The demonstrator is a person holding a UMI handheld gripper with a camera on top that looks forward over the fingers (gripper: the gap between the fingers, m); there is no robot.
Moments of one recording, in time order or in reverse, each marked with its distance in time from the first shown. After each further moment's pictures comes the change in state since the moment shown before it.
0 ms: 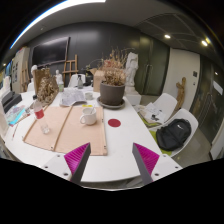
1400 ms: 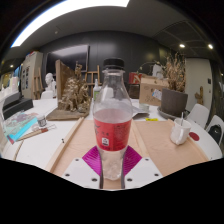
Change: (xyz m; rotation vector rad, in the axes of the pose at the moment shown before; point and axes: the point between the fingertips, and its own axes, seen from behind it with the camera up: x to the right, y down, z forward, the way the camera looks) arm -0.428 -0.042 0.236 0.208 -0.147 0.010
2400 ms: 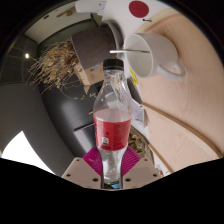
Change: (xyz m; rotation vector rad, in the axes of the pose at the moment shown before) arm 0.110 -0.160 0.043 -0.156 -0.516 1.876
